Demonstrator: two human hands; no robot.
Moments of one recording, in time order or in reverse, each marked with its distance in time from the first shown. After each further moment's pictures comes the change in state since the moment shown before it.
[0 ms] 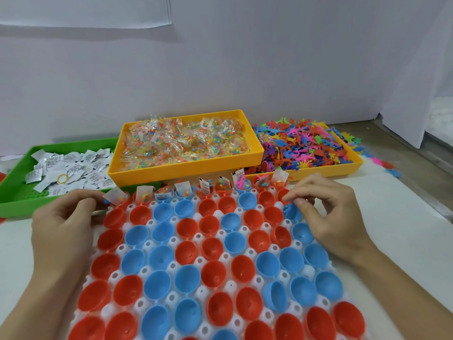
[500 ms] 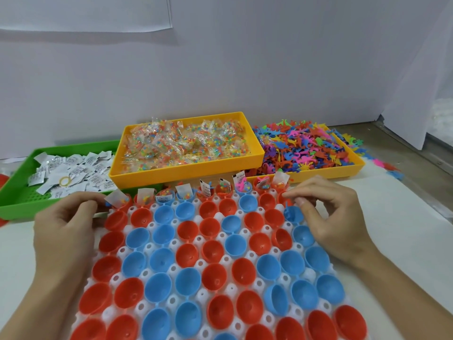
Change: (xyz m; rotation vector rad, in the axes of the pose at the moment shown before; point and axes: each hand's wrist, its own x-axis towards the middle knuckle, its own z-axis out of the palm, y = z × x) left_hand -0.006 0.005 0.000 0.000 -0.005 -0.009; right_hand 0.000 0.001 0.000 -0.023 0.035 0.006
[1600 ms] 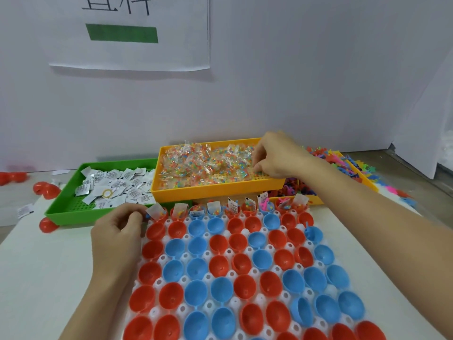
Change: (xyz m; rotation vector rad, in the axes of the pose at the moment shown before) left_hand 0.000 0.010 0.003 0.014 0.022 0.138; right_hand 0.167 -0.047 0.065 -0.625 -0.503 0.230
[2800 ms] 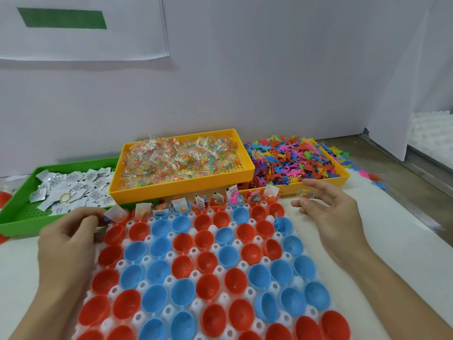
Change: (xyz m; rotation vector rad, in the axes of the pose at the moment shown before) left_hand 0.001 -0.010 -0.001 -0.005 -0.015 -0.092; right_hand -0.147 0.096 0.059 1.067 0.537 0.321
